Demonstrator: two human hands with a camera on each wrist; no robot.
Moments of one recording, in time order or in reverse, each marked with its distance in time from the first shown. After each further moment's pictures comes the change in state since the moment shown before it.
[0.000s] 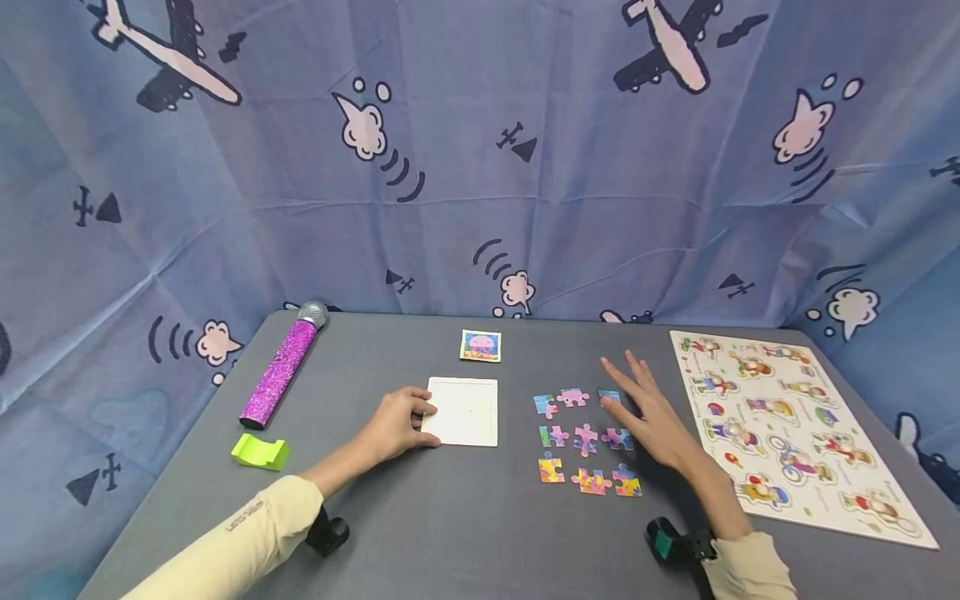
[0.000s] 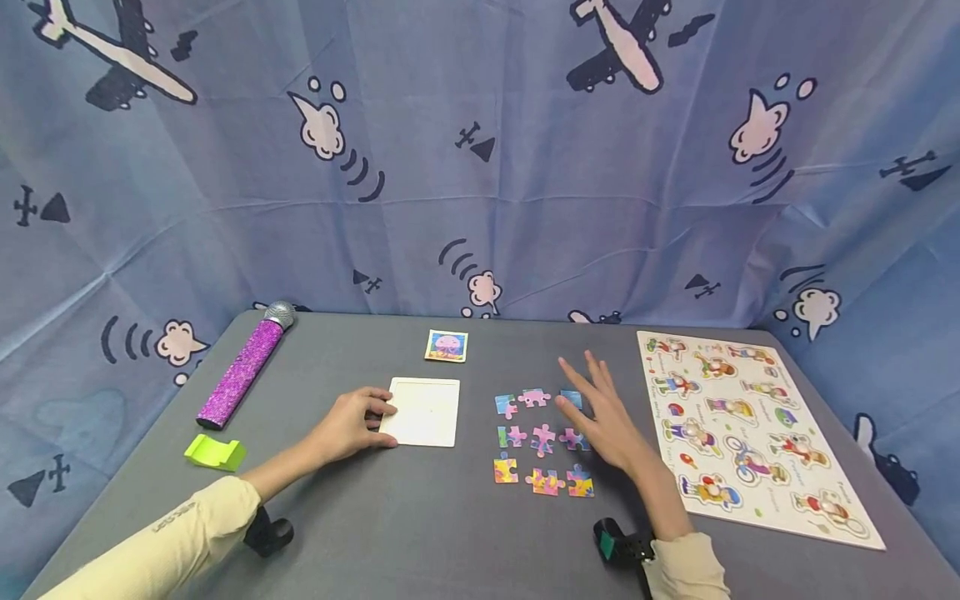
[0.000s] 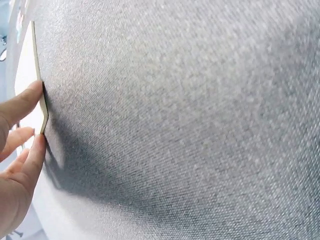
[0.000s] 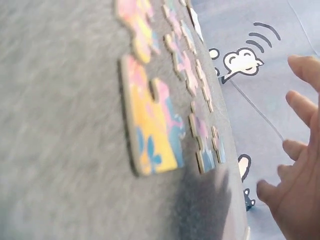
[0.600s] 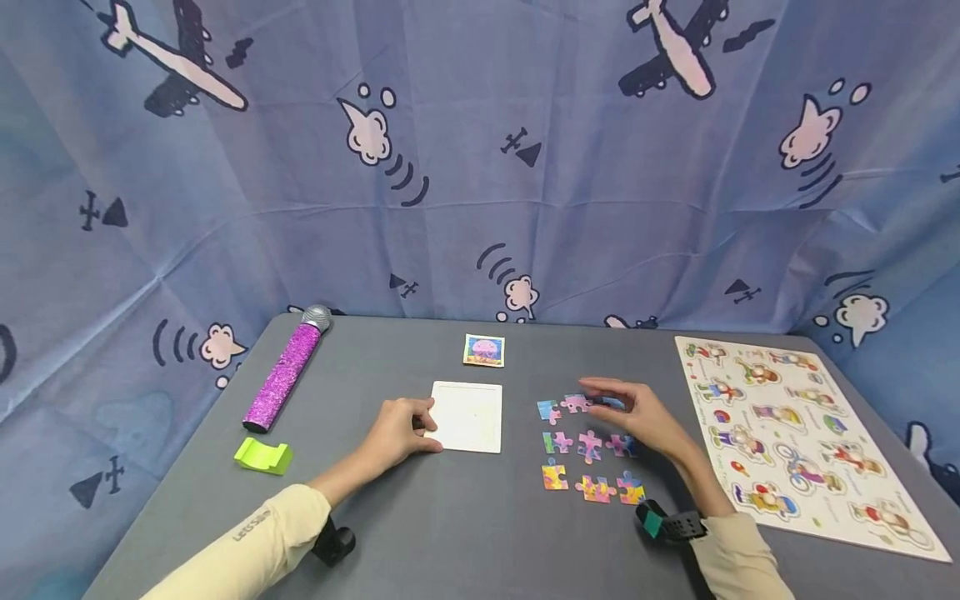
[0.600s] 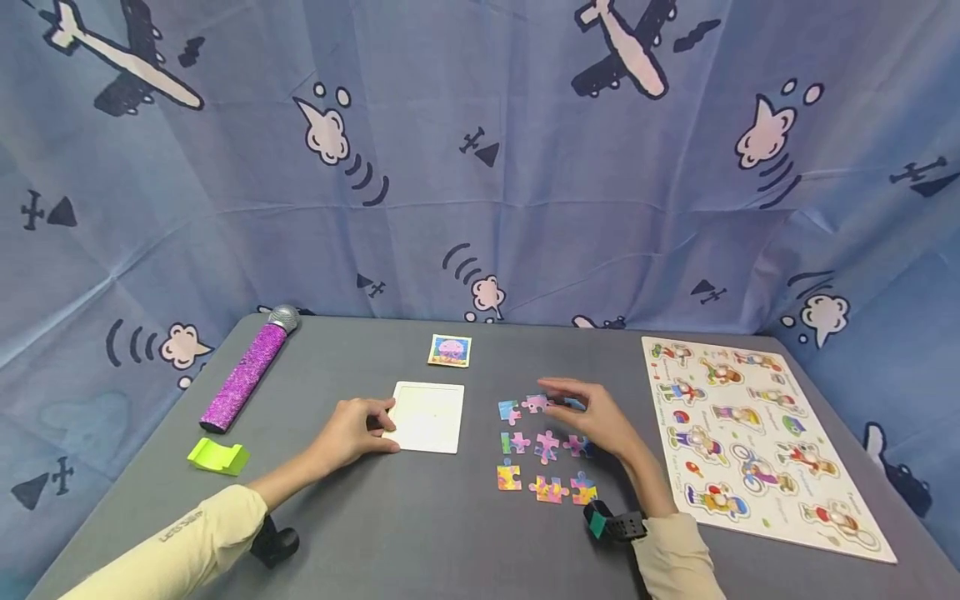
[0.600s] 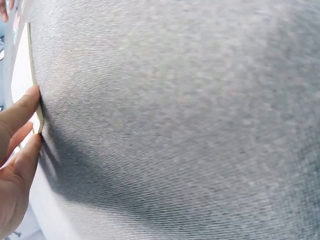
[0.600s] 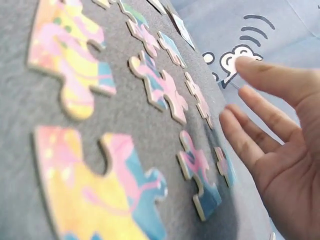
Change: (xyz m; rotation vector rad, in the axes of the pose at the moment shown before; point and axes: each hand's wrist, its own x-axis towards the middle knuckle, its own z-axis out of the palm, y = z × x) left_hand -0.004 -0.001 0.003 -0.099 0.112 -0.009; right_hand 0.027 0.013 0.012 0.421 -0.097 -0.174
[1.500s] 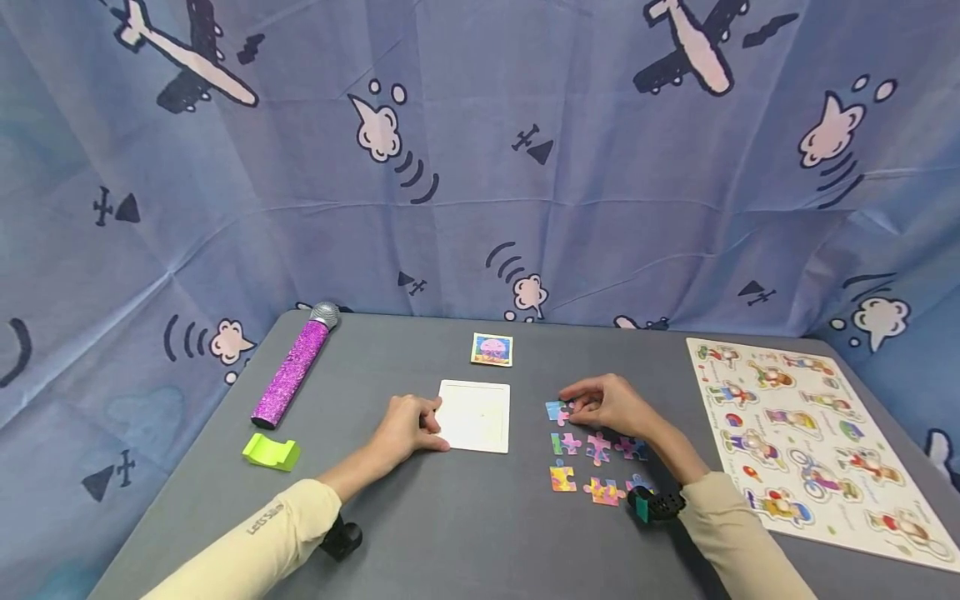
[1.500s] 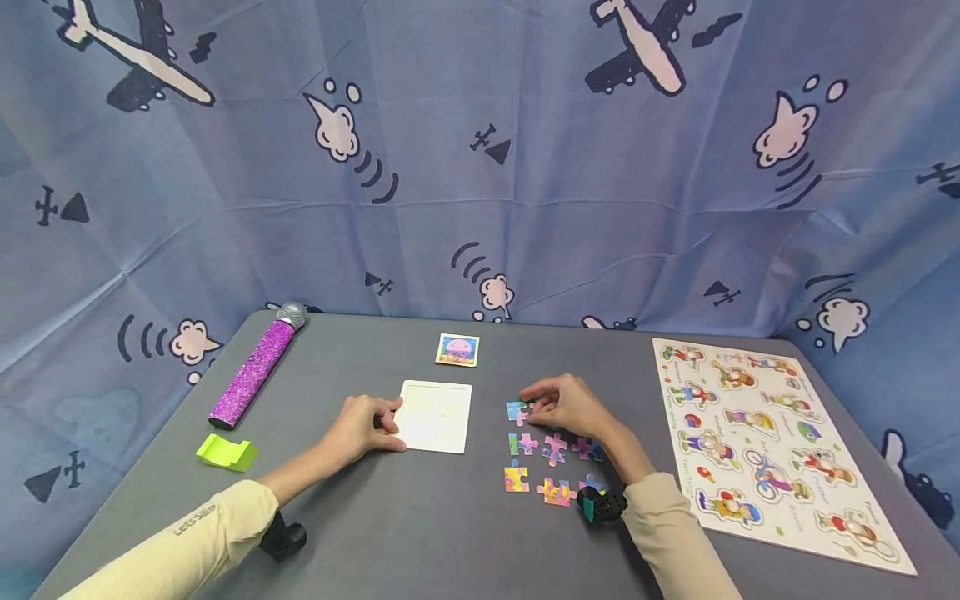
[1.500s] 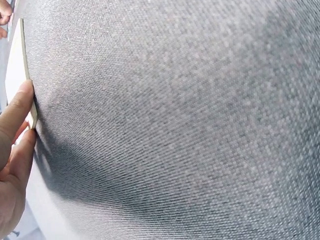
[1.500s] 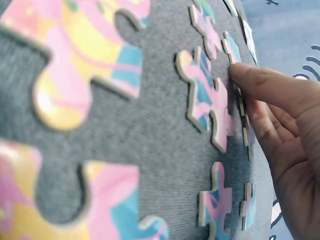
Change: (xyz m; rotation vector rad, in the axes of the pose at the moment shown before) left_hand 0.006 -0.005 0.000 -0.002 -0.022 -0.022; right_hand 0.042 -0.001 0.018 -0.131 -0.194 0.098
